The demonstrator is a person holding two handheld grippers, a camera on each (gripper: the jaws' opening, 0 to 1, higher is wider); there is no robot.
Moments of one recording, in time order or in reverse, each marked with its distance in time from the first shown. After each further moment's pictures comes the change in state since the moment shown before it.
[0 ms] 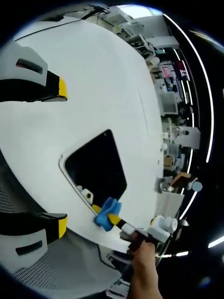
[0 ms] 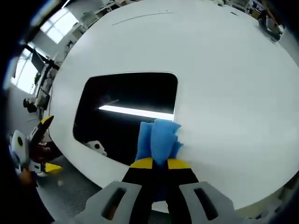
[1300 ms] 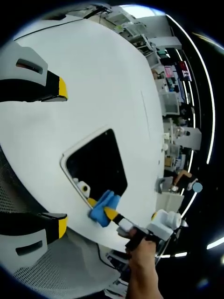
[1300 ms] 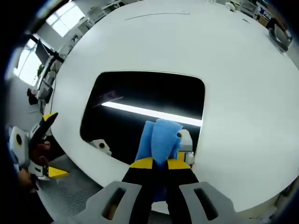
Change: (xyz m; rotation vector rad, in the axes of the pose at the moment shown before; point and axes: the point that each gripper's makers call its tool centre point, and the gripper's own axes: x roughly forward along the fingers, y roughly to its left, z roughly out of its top) left arm 0.000 -0.001 -0.003 -0.014 0.009 -0.005; right arm 0.010 0.040 0.008 -0.064 0.010 0.012
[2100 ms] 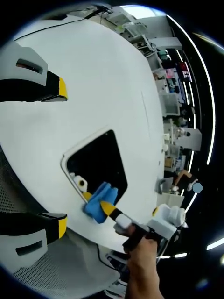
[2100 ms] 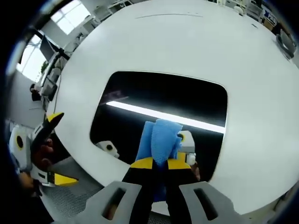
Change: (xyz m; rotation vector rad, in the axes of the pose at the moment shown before) left arm -0.001 0.001 -0.001 -0.005 0.001 0.004; right arm 0.011 0.032 0.010 -0.034 -0.004 0.026
